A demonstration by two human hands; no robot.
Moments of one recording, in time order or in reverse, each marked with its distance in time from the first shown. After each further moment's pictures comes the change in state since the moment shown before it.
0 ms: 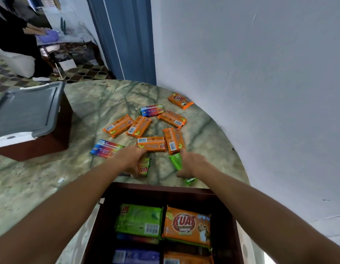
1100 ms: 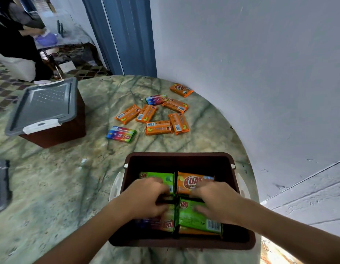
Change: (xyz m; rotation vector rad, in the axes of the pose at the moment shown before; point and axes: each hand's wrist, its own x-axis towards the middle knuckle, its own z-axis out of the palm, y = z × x) left_hand -0.193 0.081 0.038 -0.059 0.159 0.335; right_hand -0.214 -0.026 0.018 -0.050 -0.024 -0.343
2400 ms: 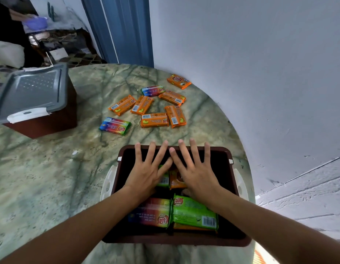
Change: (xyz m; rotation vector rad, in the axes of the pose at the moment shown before) left_hand 0.040 -0.012 0.037 0.579 0.178 -0.155; right_hand 0.051 -0.001 0.024 -0.337 0.254 0.196
